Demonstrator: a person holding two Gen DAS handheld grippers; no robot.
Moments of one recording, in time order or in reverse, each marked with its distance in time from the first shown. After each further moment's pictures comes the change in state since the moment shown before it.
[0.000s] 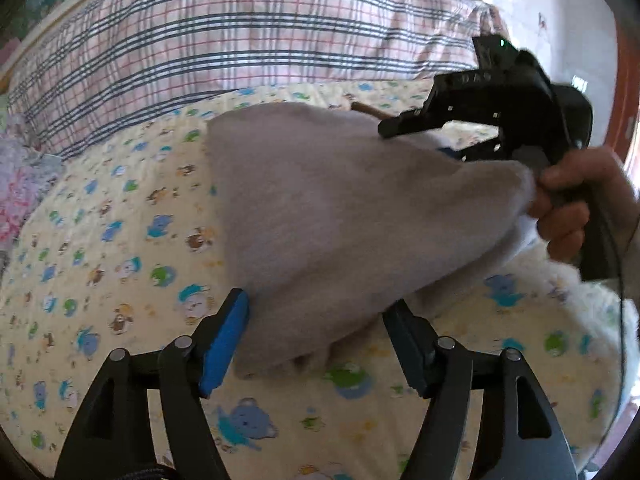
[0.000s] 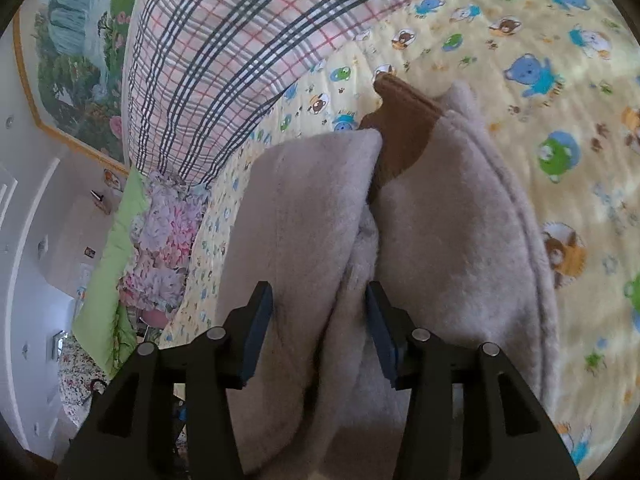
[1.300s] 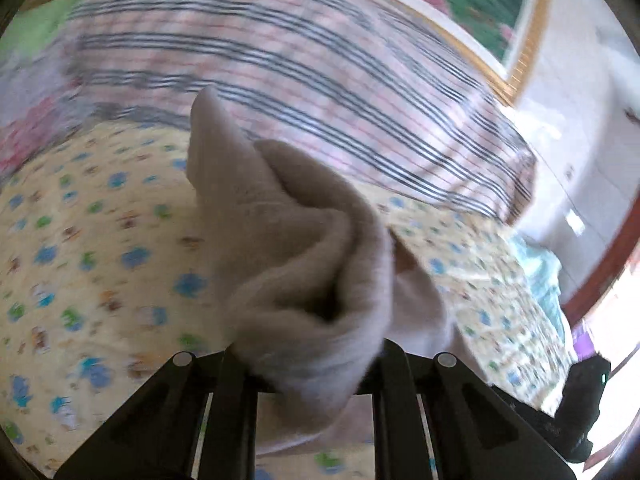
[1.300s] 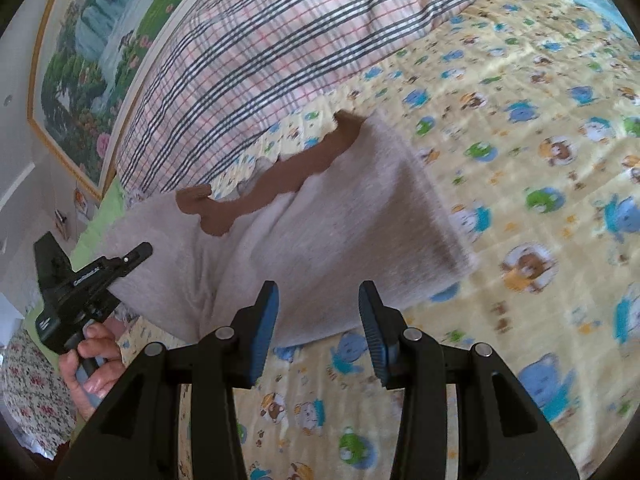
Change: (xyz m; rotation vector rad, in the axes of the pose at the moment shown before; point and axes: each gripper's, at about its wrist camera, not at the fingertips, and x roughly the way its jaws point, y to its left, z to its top) left arm -0.037 0.089 0.077 -0.392 -0.153 -0.176; right arm -0.096 0.025 -0.136 -0.041 -0.318 -0.208
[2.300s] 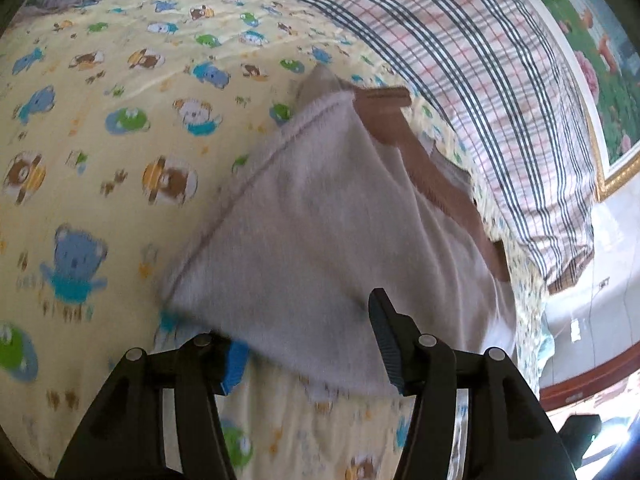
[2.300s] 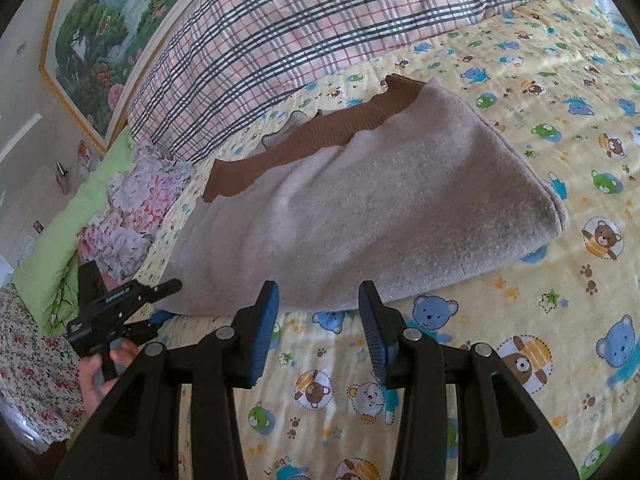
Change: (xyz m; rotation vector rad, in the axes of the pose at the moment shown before) left arm -0.014 0.193 -0.072 -0.530 0.144 0.129; right arm 0.035 0.053 -0.033 -0.135 0.096 -0.004
